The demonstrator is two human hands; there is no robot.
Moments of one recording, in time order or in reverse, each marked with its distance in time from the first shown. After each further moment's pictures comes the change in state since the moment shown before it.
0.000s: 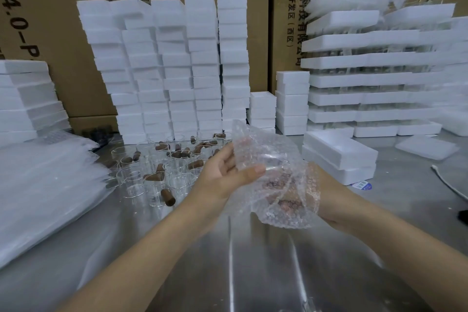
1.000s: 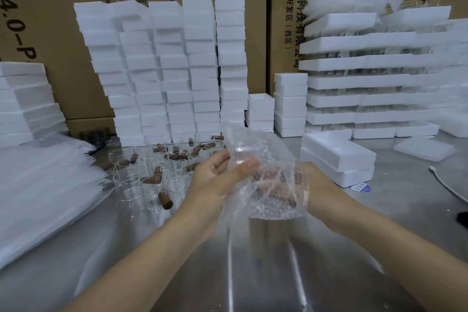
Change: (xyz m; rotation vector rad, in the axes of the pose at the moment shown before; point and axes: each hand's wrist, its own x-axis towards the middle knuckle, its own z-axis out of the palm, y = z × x) left_hand -0.001 -0.002 0.004 -0.125 0.114 -0.009; right_hand 0.003 -0.003 0.006 -0.151 0.145 -0.027
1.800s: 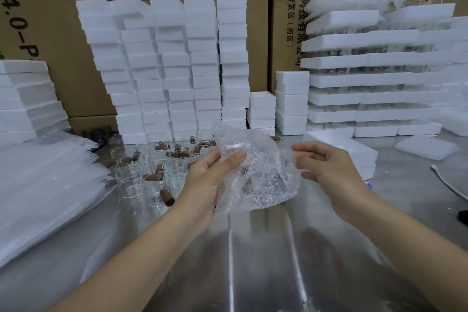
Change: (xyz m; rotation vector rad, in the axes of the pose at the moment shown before) left_hand 0.006 -0.002 -0.014 -0.068 0.048 -0.067; right_hand 0.013 0.015 -0.026 0.095 0.495 0.134
